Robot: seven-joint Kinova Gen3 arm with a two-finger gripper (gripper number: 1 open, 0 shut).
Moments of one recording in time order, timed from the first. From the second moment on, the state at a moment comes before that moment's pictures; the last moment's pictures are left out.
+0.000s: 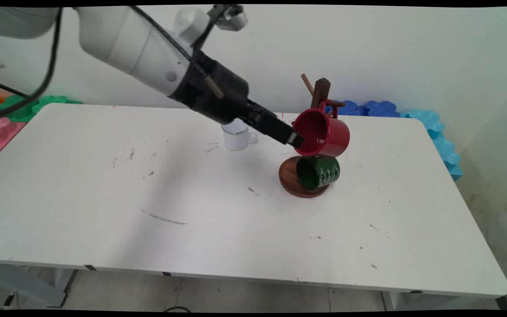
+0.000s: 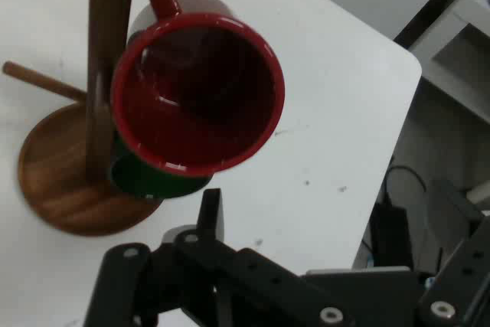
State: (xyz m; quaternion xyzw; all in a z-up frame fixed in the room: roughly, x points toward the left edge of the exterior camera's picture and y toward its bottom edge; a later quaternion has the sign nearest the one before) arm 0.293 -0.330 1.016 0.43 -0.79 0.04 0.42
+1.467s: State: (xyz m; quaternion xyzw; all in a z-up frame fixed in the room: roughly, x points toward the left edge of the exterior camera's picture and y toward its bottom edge) arm 0.216 -0.395 0.977 0.51 -0.73 0.01 0.46
